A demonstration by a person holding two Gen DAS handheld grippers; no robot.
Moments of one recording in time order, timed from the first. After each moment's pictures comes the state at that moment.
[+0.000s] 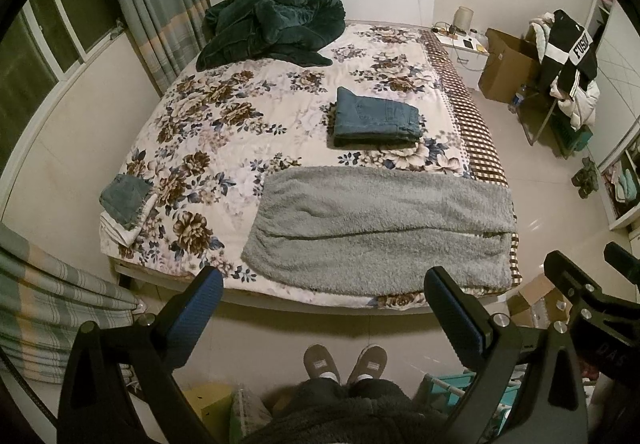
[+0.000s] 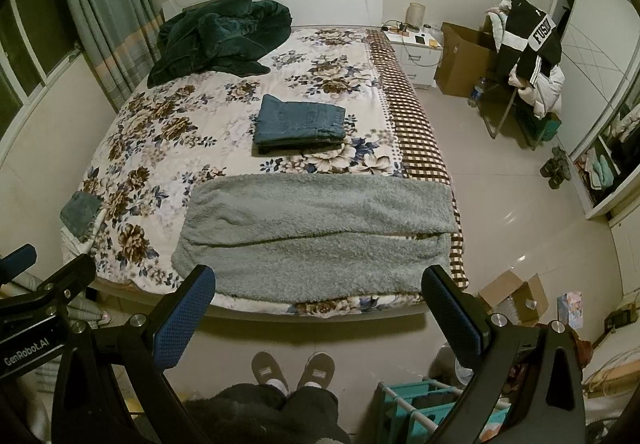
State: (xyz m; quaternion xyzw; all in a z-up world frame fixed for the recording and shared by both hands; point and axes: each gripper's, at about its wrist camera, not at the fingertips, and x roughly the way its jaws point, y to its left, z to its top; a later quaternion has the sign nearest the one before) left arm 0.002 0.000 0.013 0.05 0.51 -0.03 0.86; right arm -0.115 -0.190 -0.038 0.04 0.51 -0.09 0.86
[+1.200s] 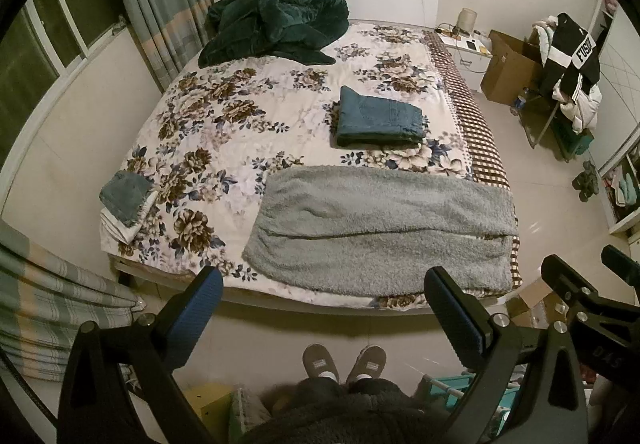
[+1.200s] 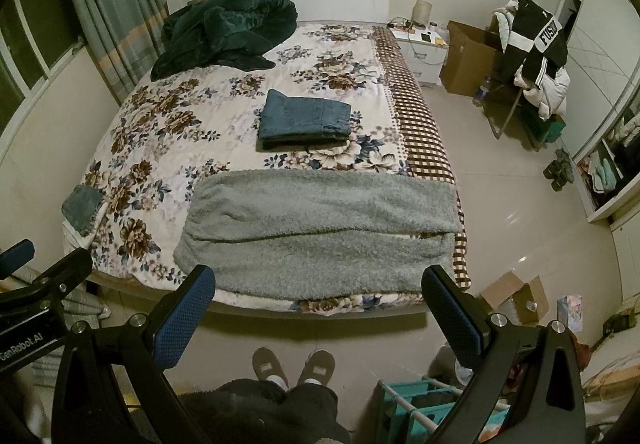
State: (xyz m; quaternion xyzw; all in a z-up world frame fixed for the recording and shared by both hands) left arm 0.007 0.002 0.026 0.05 0.51 -0.03 0.86; right arm -0.111 -0.158 -0.034 0.04 0.51 -0.09 0.85
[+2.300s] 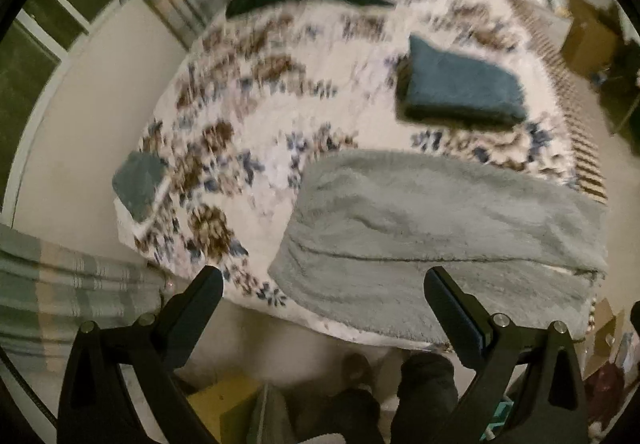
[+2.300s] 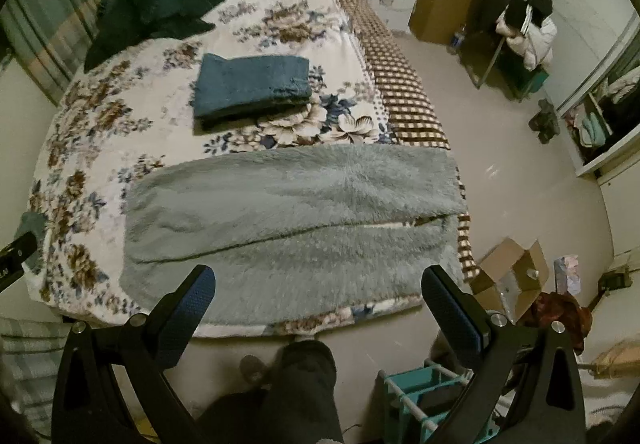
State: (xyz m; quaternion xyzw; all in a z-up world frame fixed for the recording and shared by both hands) left arm 0.223 0.006 -0.173 0.08 0.60 0.09 0.79; right arm 0.075 -0.244 -0.239 0.08 0.59 -0.16 0.79
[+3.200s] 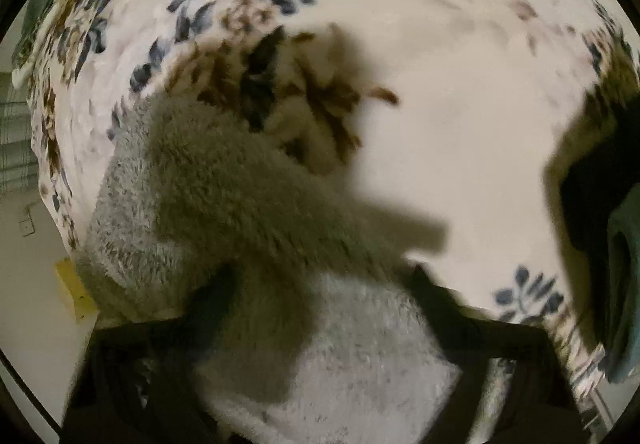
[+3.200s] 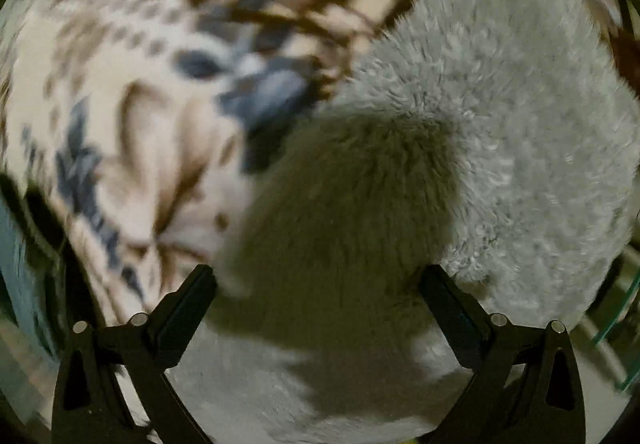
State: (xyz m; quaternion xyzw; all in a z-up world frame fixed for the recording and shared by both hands) left arm 0.500 0.049 -0.544 -0.21 0.75 0.25 0.57; right arm 0.320 -0.591 -0.754 0.49 0.64 -0.34 0.48
